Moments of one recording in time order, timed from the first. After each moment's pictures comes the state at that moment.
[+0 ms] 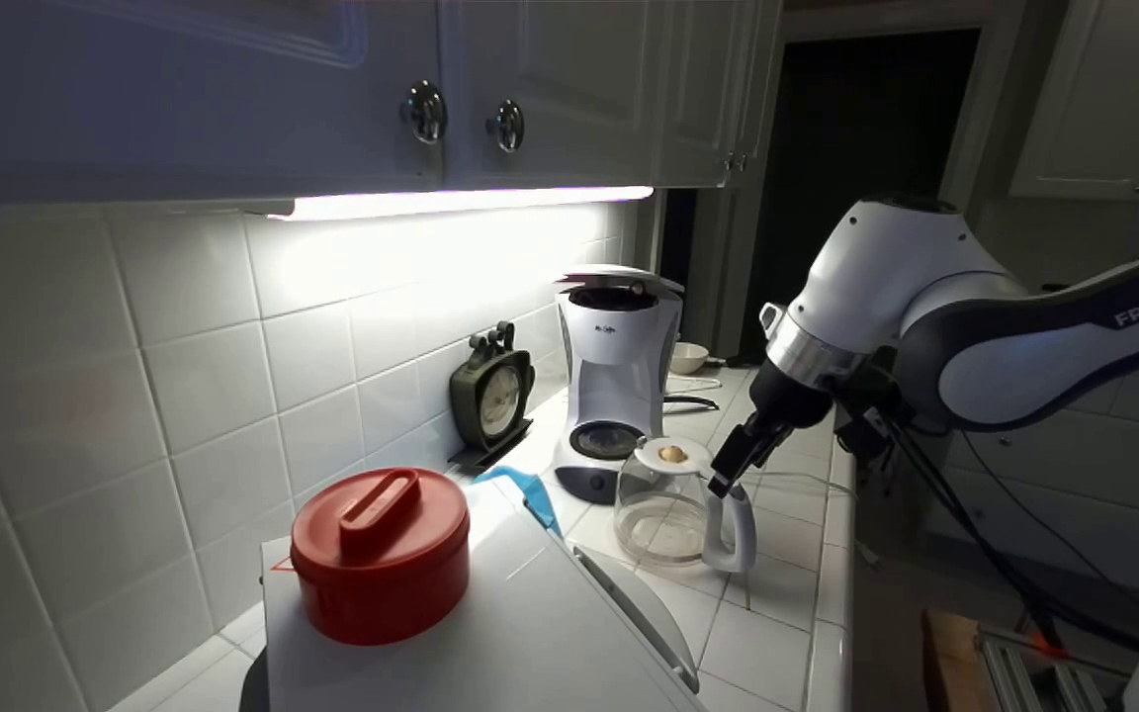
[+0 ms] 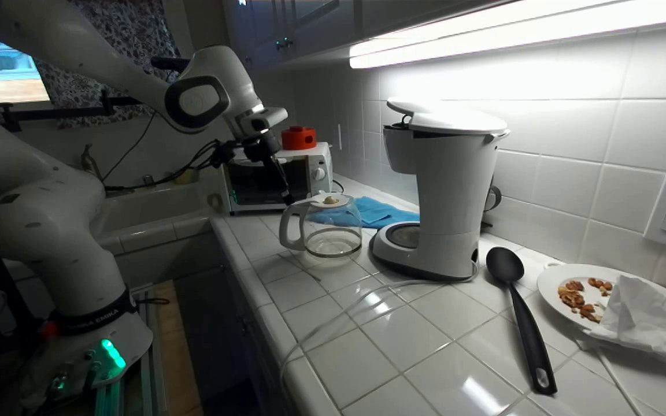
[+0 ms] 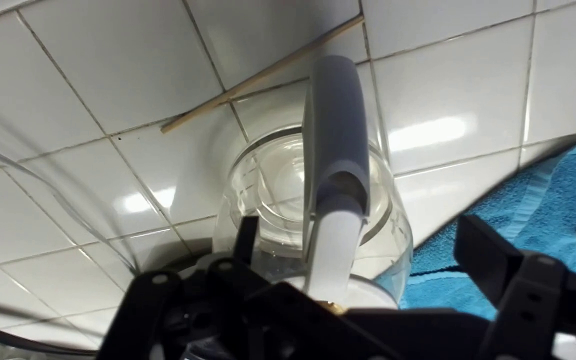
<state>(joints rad) -0.22 -0.57 0.17 -2.76 -0.07 2.53 0.33</state>
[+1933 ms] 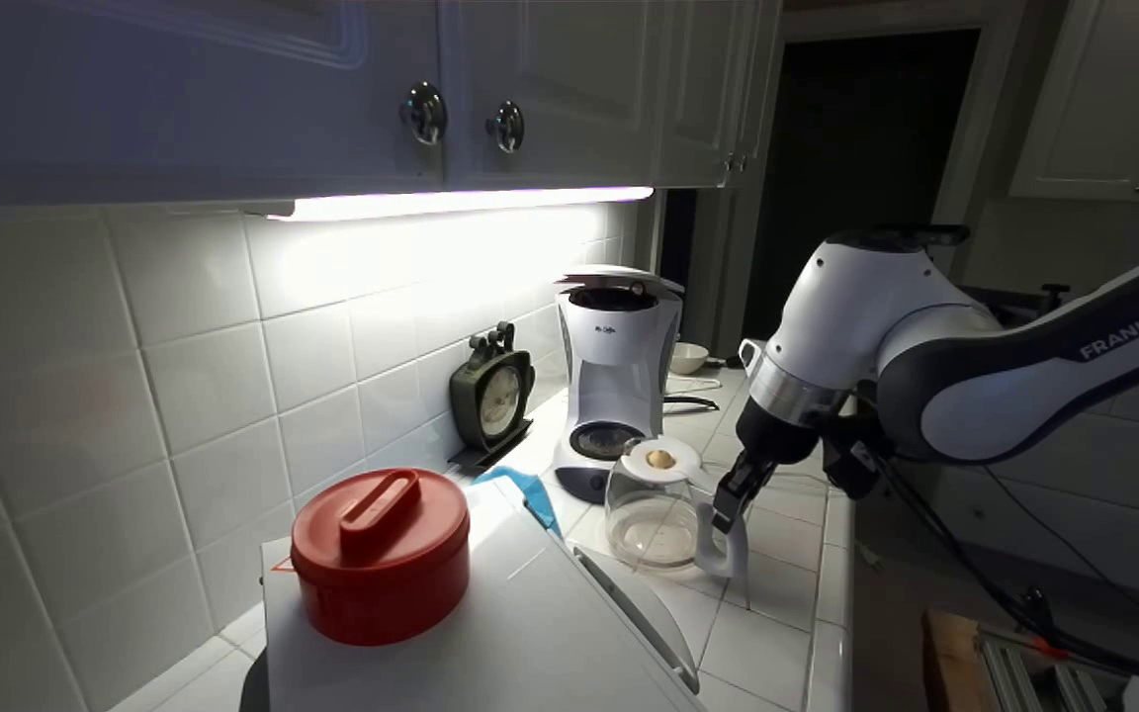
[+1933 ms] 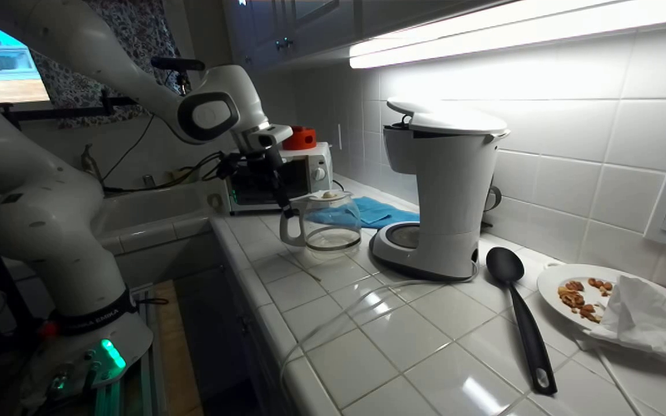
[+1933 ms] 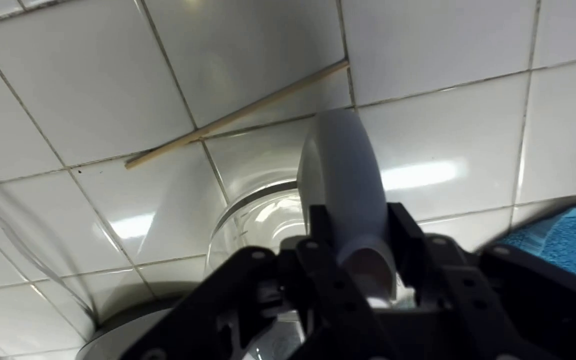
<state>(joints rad) -0.18 -0.47 0.17 -2.76 -0.08 2.56 0.33</state>
